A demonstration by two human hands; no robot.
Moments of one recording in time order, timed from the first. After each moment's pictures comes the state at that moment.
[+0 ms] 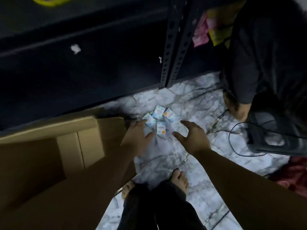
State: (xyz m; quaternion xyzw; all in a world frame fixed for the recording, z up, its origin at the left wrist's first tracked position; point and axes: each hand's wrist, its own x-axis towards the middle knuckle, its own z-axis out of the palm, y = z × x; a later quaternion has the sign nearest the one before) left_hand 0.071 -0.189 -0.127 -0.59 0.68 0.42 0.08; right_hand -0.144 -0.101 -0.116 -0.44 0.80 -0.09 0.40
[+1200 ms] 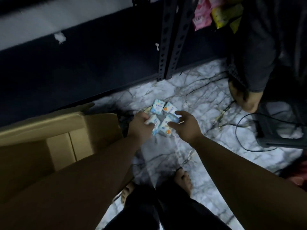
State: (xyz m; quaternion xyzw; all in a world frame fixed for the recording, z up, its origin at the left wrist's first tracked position) left_hand 0.047 -0.197 -0.197 -0.66 0.59 0.47 0.00; right_hand -0.130 -0.123 -0.198 -0.24 0.79 -0.26 0.50
